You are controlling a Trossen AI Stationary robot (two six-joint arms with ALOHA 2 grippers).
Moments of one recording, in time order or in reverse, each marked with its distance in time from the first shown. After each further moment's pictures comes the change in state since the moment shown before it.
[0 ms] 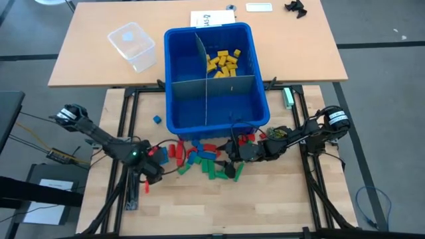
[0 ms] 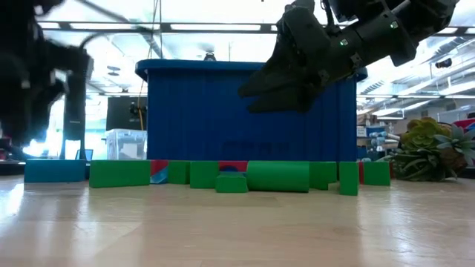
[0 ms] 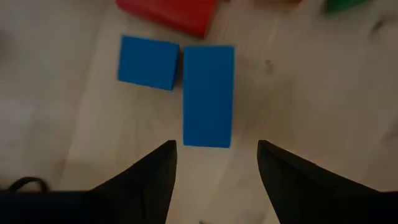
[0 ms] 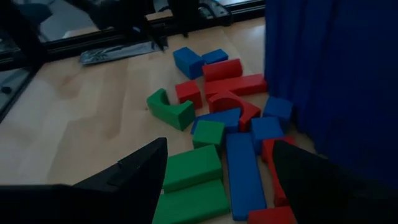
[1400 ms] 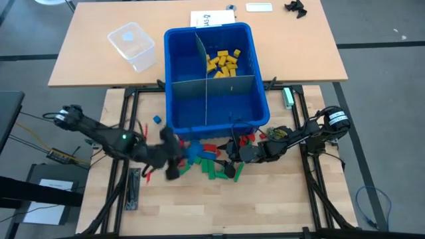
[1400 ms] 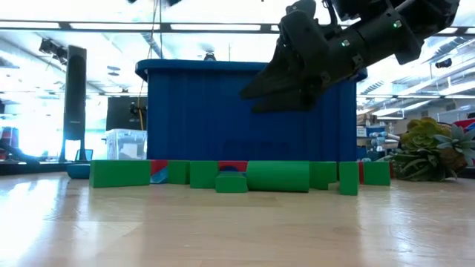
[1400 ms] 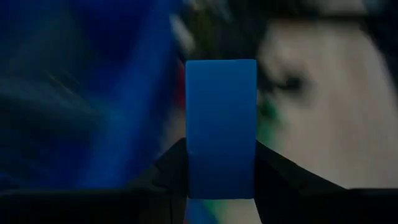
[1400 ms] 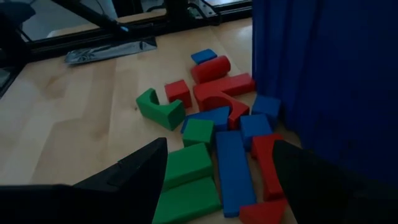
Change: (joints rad) left arm 0.097 -0.001 0.511 0.310 -0.365 0.553; right arm 0.018 0.001 -0.001 -0.011 0.063 0.009
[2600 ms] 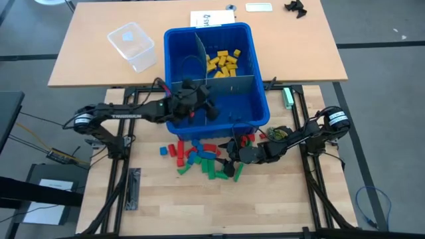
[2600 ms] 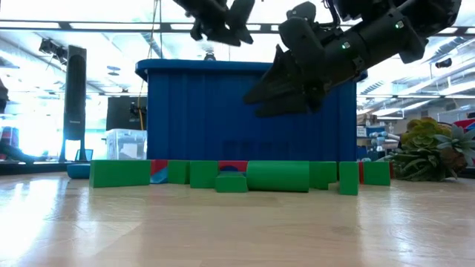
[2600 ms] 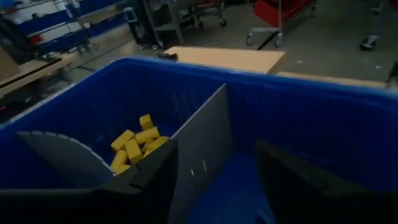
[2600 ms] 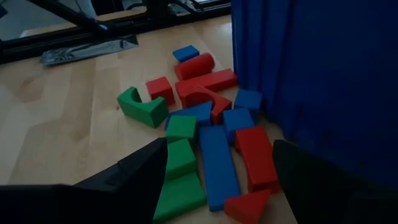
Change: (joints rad) left arm 0.564 0.263 0.078 0.605 0.015 0.398; right arm 0.013 0.000 0.000 -0.038 0.073 0.035
